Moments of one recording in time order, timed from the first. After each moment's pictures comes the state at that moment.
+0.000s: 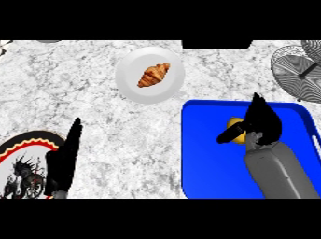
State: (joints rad) left arm 0.04 0.26 -0.26 -1.40 0.15 0.35 -0.02; right arm -0.38 -0.18 0.23 -1.46 0.78 0.05 1.24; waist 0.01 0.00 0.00
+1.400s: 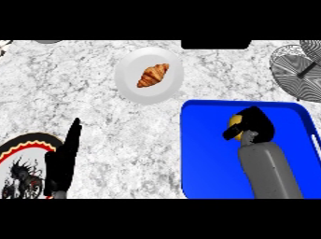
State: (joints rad) left arm 0.05 0.24 -0.23 -1.39 0.12 0.32 -0.03; right arm -0.38 -0.03 0.02 -1.30 0.88 0.14 1.15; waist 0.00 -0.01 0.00
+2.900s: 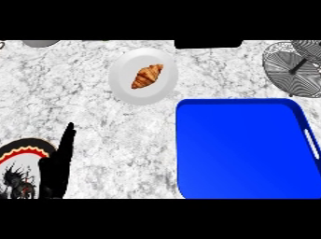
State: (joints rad) left arm 0.11 0.22 -0.19 -1.45 0.08 0.33 -0.01; right arm -0.26 -0.87 -0.53 -1.13 0.40 0.42 -0.07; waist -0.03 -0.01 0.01
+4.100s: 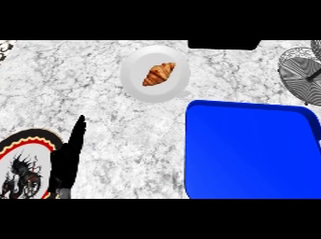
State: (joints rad) left arm 0.04 0.18 -0.19 -1.40 0.04 0.27 -0.02; right arm -0.74 -1.16 -0.47 -0.73 0.41 0.38 -0.12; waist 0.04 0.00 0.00
